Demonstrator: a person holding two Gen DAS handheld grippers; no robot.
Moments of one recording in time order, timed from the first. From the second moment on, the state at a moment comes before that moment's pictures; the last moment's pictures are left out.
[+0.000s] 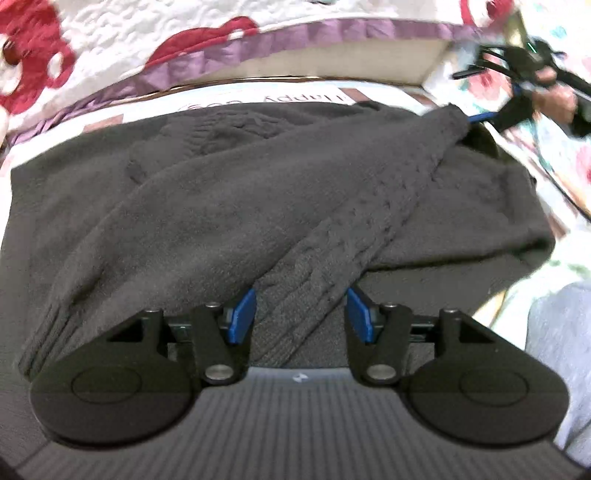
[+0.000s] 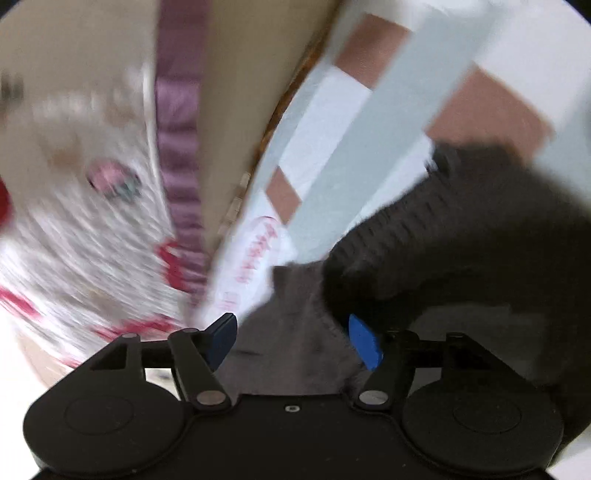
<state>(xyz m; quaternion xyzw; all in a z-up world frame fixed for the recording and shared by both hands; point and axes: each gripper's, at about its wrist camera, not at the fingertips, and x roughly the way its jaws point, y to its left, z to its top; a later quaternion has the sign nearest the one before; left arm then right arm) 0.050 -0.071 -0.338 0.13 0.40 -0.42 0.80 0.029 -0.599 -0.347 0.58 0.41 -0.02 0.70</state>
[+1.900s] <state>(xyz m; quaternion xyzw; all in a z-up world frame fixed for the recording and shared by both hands) 0.032 -0.125 -0.319 0.10 0.38 -0.44 0.81 -0.127 -0.649 -0.379 0.39 0.33 -0.19 0.84</state>
